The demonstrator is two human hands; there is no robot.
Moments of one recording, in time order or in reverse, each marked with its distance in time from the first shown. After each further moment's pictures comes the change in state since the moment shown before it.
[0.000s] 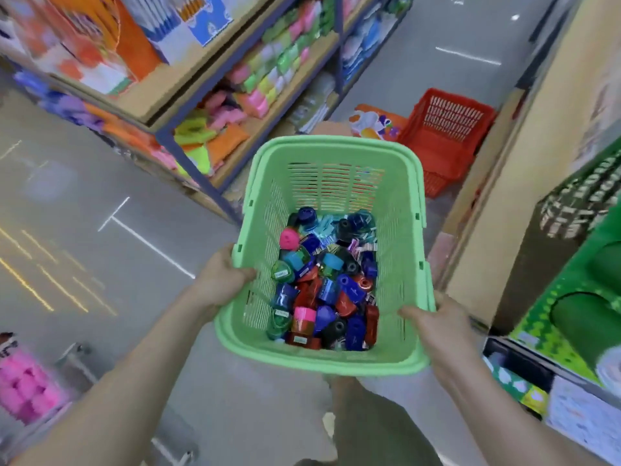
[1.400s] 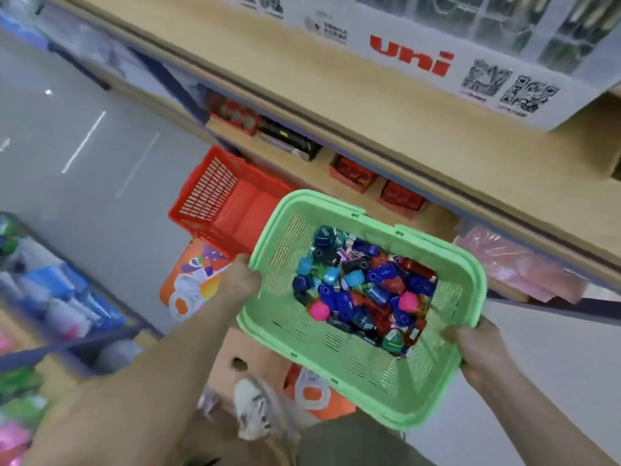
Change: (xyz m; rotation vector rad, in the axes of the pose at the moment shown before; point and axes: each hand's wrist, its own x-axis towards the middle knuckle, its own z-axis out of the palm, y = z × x) left_hand 0.532 0.423 0.376 1.533 -0.628 0.888; right_hand 0.372 -0.103 0.120 1.306 1.093 0.688
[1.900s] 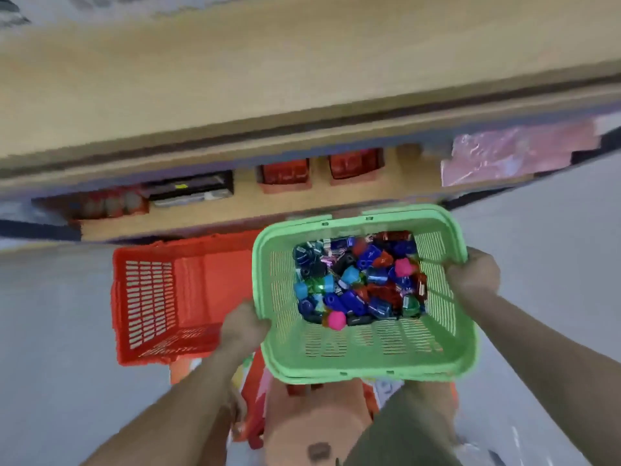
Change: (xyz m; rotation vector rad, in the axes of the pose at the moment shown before) left_hand 0.164 0.015 0.033 0.610 -0.299 0.450; right_hand 0.095 0.064 0.104 -0.151 0.549 0.038
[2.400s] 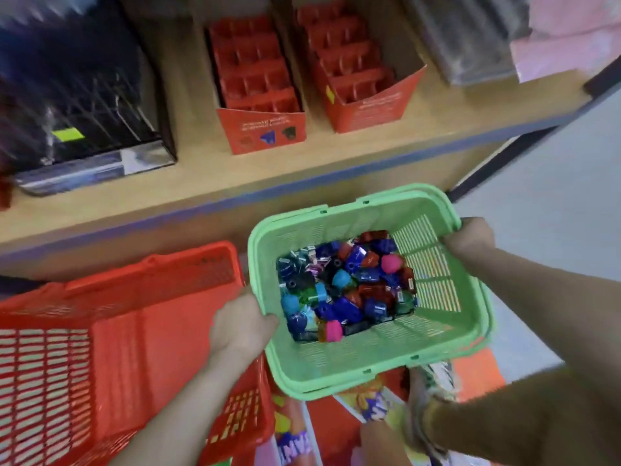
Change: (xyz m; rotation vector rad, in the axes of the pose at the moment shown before) left_hand 0.188 -0.022 0.085 0.230 0.359 0.384; right_hand 0.121 0.055 0.170 -0.077 0.163 -0.025
